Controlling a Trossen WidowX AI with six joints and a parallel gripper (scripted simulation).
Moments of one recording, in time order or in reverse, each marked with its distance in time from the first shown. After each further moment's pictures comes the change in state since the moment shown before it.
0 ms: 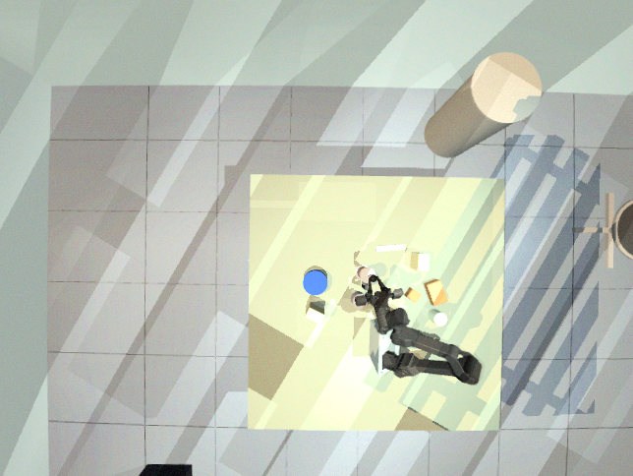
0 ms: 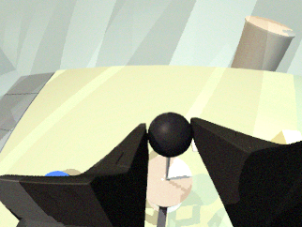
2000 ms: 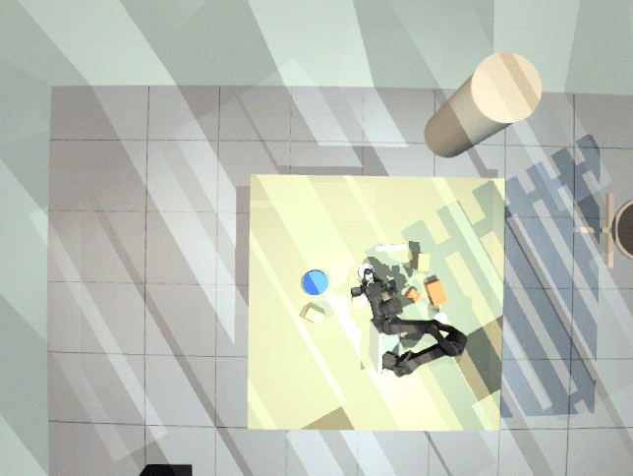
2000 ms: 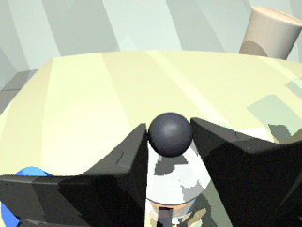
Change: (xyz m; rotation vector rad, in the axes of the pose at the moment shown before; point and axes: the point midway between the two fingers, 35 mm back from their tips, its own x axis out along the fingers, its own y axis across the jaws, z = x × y) arm 0.056 0.002 -0.063 -0.006 -0.002 0.003
